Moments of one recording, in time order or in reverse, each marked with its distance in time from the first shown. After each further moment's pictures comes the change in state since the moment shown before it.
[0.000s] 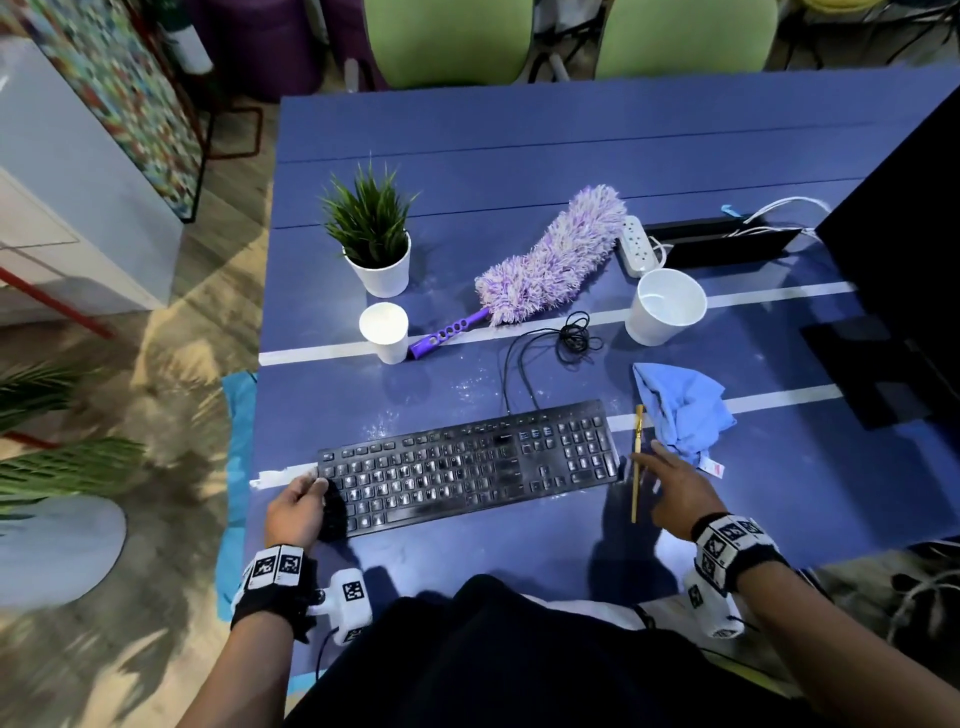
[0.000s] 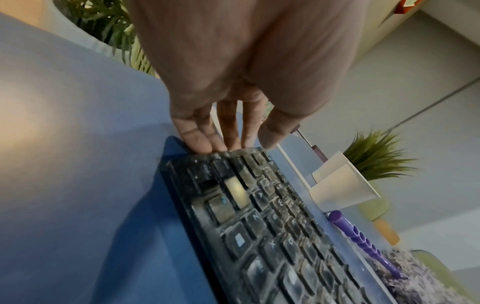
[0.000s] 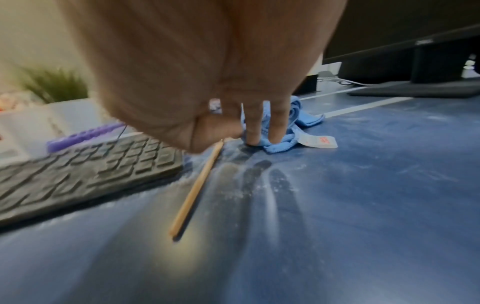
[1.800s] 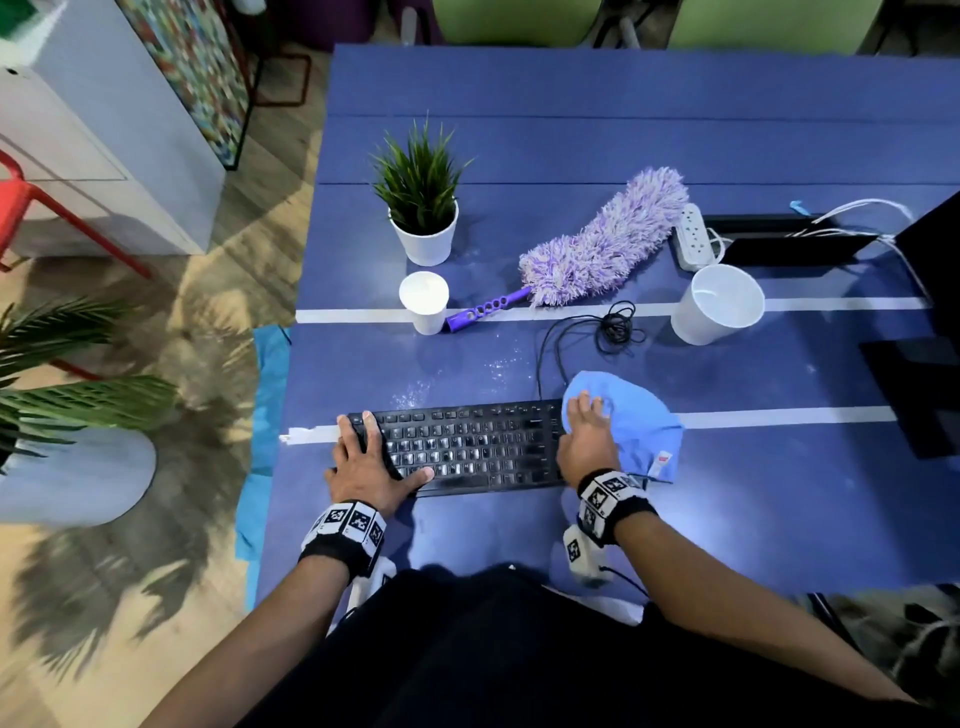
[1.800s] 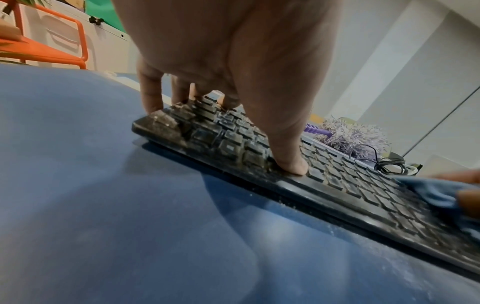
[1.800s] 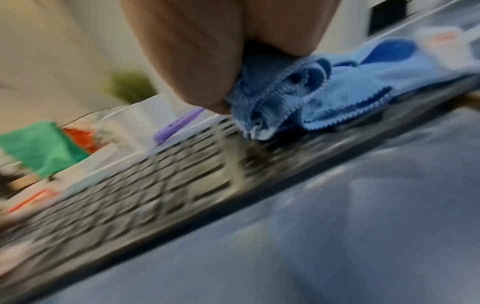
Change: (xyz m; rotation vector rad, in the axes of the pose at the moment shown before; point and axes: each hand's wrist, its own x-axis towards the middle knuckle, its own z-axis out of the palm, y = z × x) left_hand -0.050 0.028 0.039 1.134 -0.108 0.259; right_hand 0.058 -0.160 0.035 -0.096 0.074 -0.076
